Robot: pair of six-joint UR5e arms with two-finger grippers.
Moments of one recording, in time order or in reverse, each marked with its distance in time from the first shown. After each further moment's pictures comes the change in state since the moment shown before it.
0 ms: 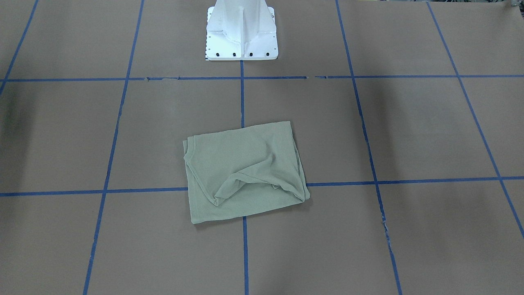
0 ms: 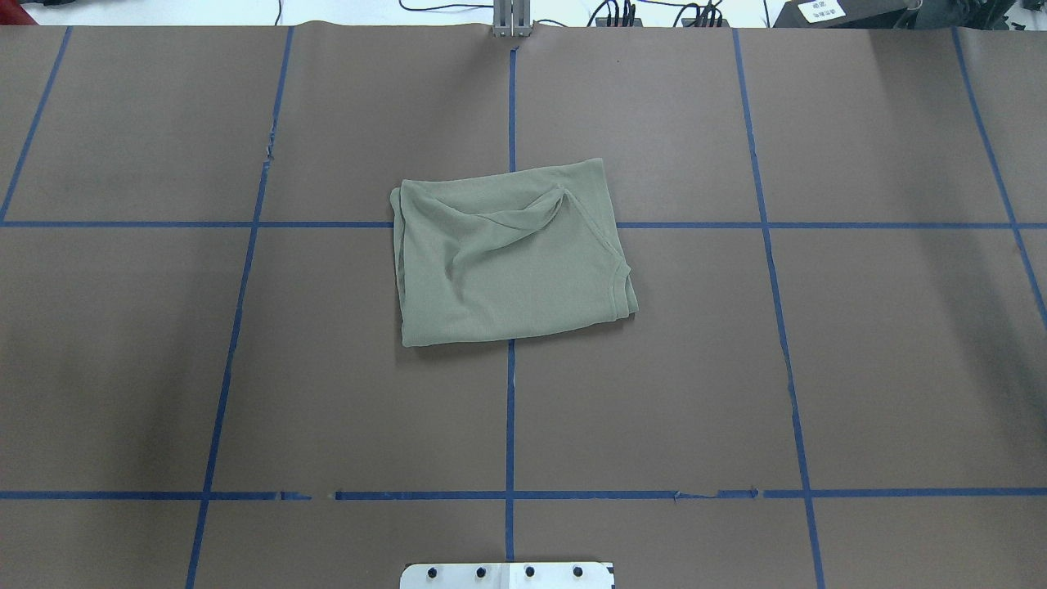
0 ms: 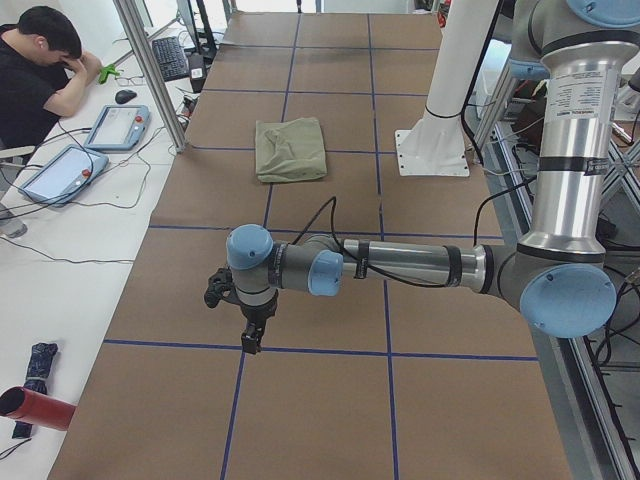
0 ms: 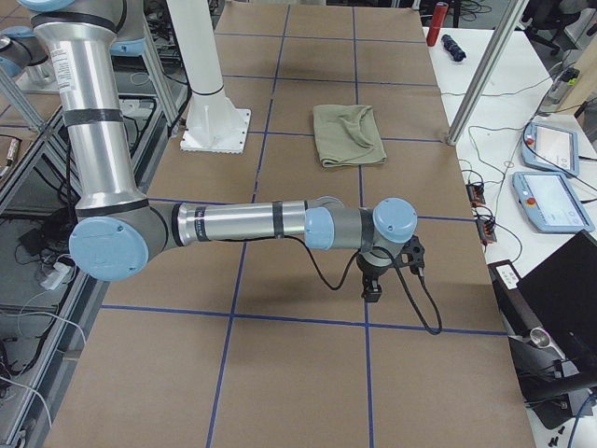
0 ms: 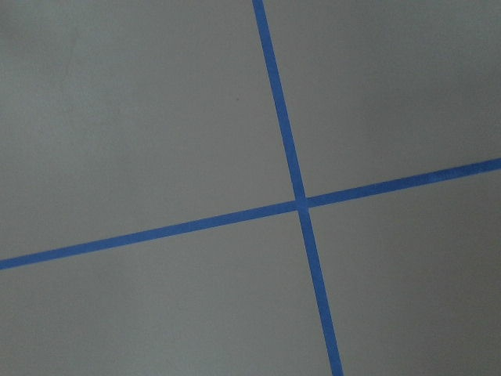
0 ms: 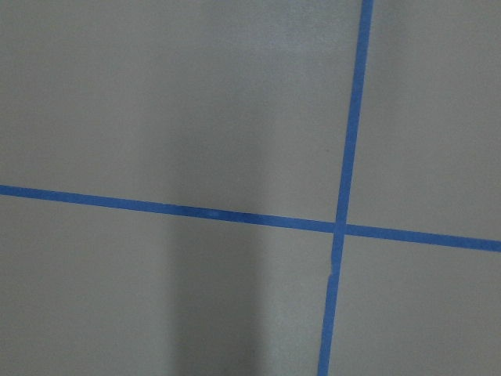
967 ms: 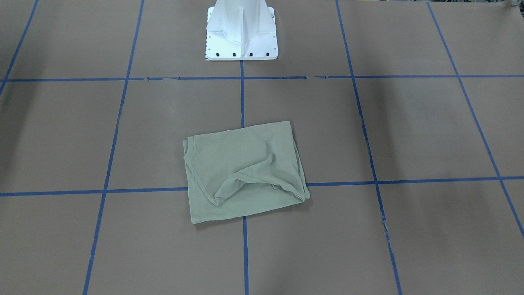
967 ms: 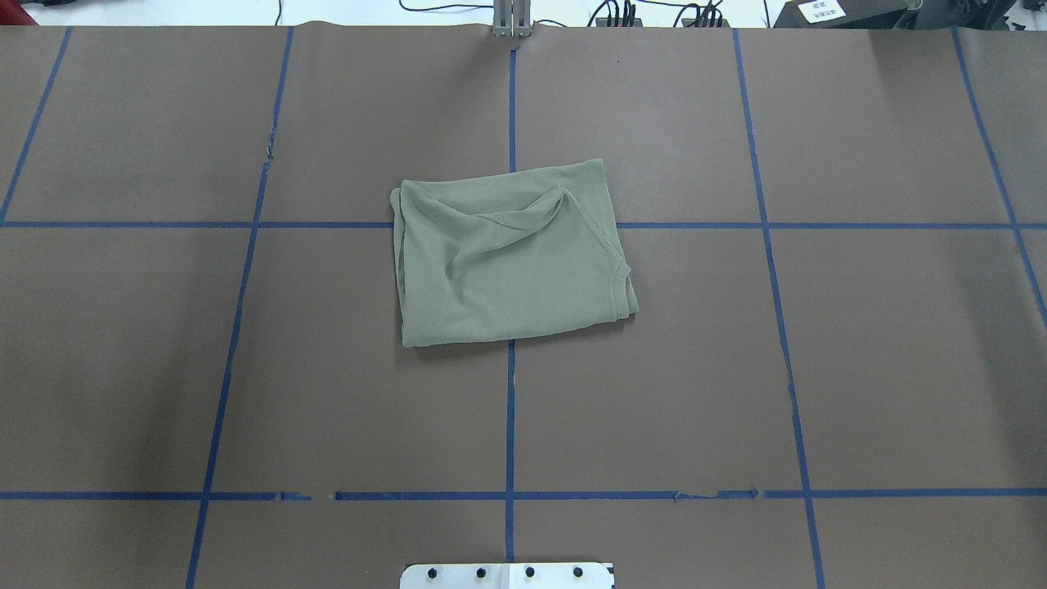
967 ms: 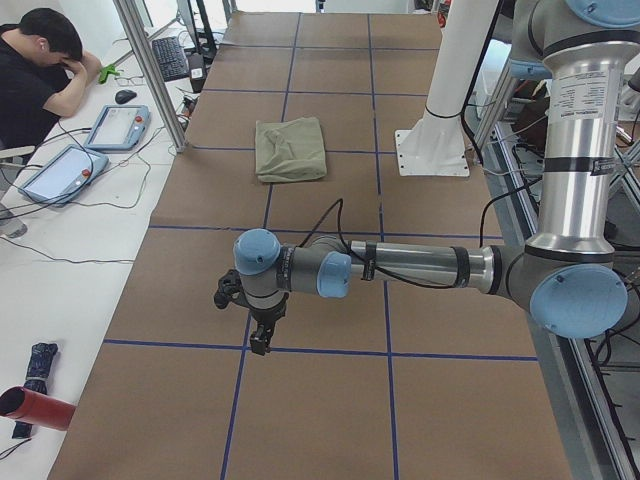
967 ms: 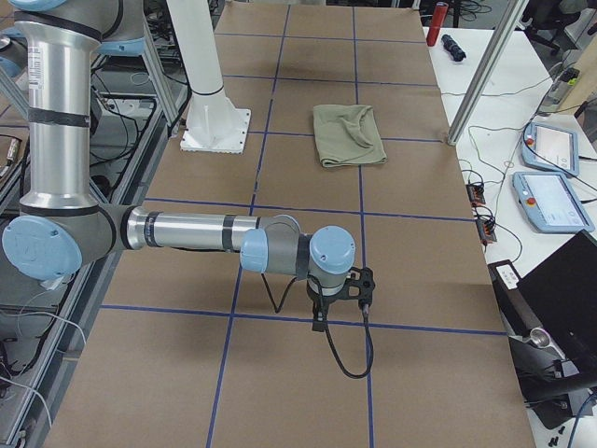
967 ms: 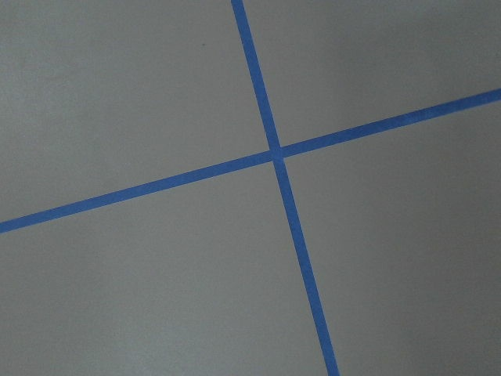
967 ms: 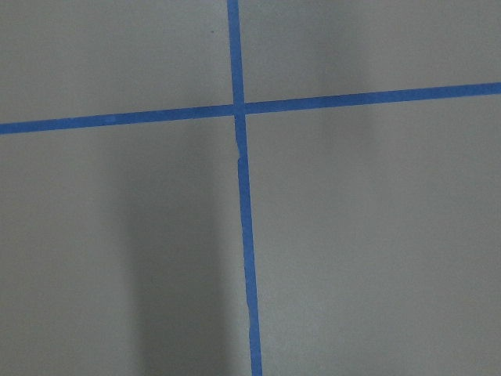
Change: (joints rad) left arm -0.001 0.020 -0.022 0.014 -0.016 0.044; right arm 0.049 -0.229 0.134 0.049 -0.043 0.090
